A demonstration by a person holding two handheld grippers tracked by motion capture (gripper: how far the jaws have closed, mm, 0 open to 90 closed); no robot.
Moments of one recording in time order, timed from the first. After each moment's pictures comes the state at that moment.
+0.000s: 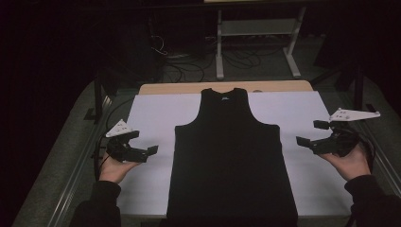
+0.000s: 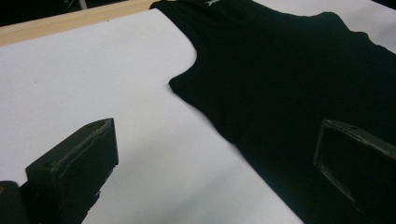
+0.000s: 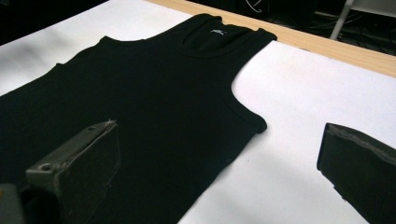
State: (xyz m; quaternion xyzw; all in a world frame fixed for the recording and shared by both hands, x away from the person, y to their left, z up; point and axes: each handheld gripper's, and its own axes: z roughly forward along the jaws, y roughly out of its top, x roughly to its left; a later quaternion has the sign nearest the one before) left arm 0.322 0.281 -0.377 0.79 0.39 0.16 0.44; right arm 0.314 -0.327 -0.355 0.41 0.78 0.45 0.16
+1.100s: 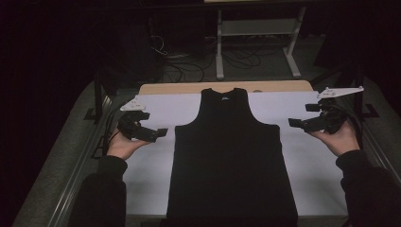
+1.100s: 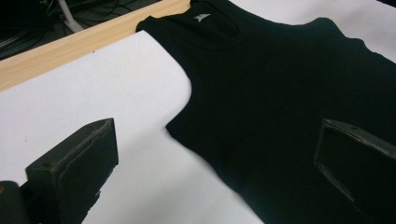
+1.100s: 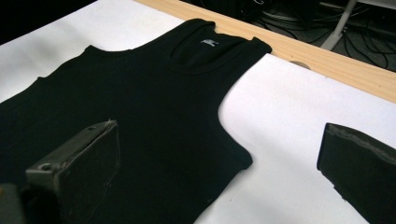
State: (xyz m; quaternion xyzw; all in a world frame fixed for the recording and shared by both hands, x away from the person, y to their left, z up) left arm 0.372 0.251 -0.341 0.82 0.36 0.14 0.42; right arm 0.372 -0.315 -0.335 0.41 0.79 0.43 0.14
